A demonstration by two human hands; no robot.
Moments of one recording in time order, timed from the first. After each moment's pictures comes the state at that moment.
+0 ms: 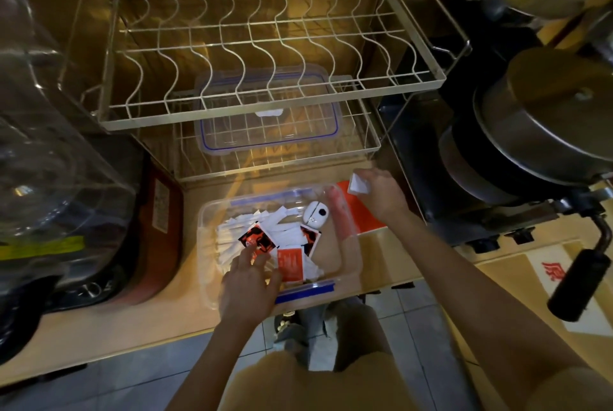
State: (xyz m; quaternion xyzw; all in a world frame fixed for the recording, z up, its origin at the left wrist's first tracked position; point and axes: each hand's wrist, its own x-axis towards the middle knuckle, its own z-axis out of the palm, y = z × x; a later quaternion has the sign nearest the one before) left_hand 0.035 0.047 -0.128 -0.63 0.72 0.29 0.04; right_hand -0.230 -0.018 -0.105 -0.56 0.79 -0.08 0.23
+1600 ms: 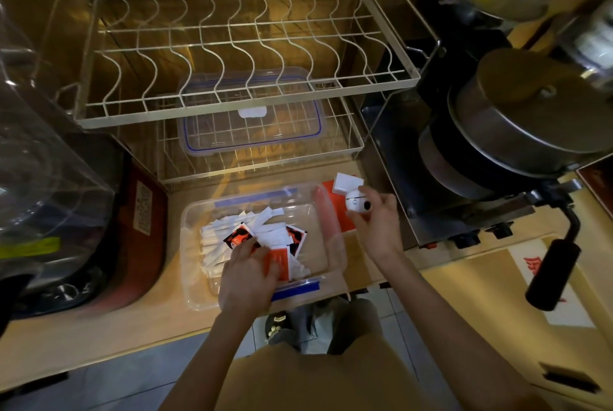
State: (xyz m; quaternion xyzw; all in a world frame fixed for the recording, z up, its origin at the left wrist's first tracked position) left_hand 0.010 0.043 -0.128 -0.61 0.74 0.27 0.00; right_hand -0.205 0.049 -0.087 -0.42 0.83 -0.24 0.26
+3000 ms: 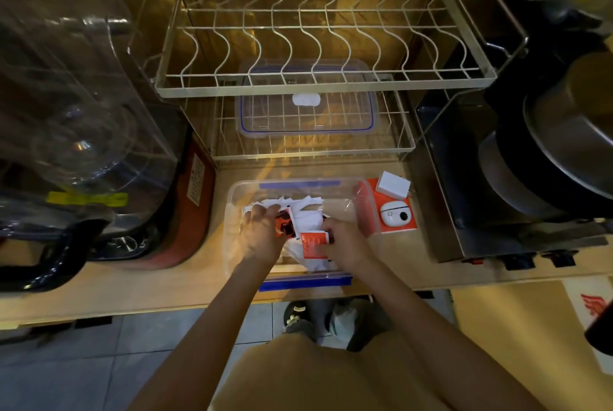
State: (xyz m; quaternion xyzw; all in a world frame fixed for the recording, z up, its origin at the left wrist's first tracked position) left_hand 0.032 0.000 -0.146 -0.69 0.68 0.25 -0.03; right_hand -0.126 0.034 -0.130 -0.58 0.69 -0.10 0.43
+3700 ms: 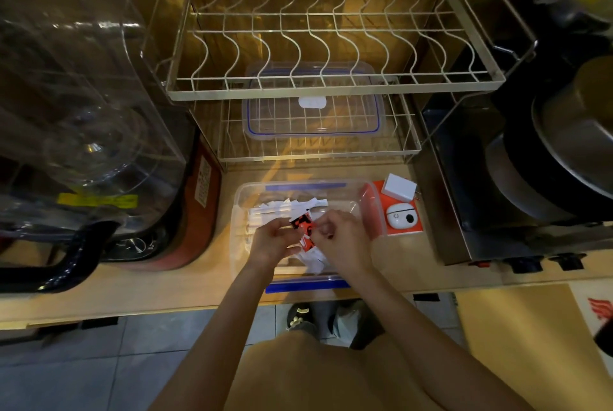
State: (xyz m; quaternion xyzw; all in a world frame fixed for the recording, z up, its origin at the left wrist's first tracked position) left_hand 0.030 0.014 -0.121 -0.61 0.29 0.67 -0.31; right_hand -0.102 0.037 -0.113 -0.58 0.70 -0.27 0.30
